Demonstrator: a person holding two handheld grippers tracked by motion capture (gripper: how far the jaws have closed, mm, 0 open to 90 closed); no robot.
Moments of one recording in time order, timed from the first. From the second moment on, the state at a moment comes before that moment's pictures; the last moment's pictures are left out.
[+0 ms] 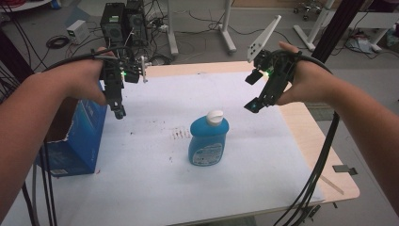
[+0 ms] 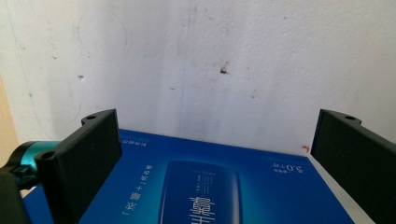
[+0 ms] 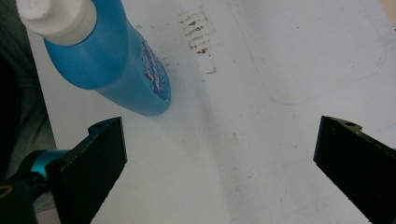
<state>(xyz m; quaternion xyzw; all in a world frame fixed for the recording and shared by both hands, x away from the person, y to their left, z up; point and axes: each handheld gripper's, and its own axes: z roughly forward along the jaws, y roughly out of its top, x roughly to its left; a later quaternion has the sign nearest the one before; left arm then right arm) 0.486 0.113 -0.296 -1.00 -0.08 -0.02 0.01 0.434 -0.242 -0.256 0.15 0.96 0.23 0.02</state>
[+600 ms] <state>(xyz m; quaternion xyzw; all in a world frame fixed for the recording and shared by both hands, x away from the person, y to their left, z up) 0.484 0.113 -0.294 -1.00 -0.08 -0.02 0.01 0.395 -0.272 -0.309 0.18 0.93 0.33 -0.01</state>
